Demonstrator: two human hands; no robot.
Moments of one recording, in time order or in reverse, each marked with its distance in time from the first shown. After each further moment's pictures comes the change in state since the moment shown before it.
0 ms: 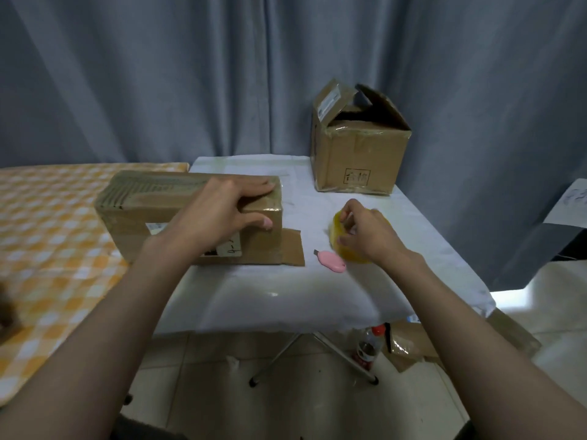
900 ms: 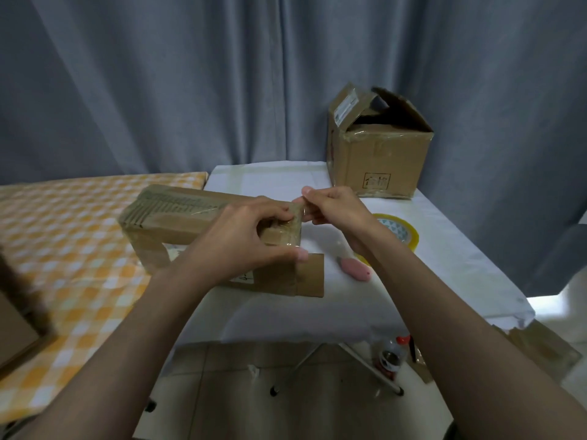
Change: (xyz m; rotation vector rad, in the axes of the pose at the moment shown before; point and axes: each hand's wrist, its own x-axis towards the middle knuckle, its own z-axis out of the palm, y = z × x) left_hand -0.028 0.008 -0.003 -0.015 -0.056 -0.012; right_hand 0.022 -0.082 0.007 0.867 -0.092 -0.043
